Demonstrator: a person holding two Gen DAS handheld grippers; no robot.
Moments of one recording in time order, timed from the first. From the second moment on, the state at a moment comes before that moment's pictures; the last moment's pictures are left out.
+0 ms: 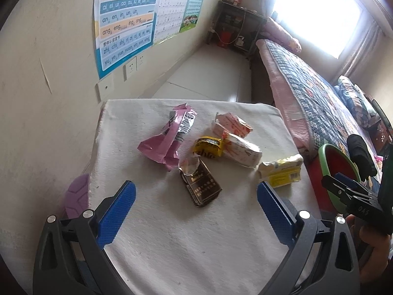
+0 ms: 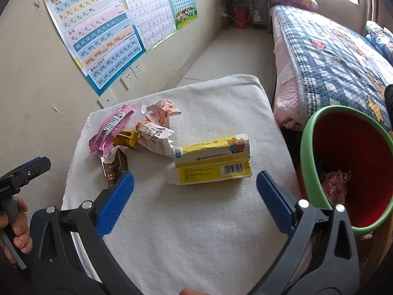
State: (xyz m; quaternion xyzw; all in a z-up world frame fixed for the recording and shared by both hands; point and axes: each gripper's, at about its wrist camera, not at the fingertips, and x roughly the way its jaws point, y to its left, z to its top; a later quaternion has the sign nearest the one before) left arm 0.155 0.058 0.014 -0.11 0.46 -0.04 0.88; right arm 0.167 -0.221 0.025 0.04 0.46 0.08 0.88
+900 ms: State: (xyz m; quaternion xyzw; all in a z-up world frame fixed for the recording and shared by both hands) left arm 0.256 0.071 -0.037 -0.01 0.54 -0.05 0.84; right arm 0.236 -0.236 -0.042 0.27 0.54 0.00 0.80
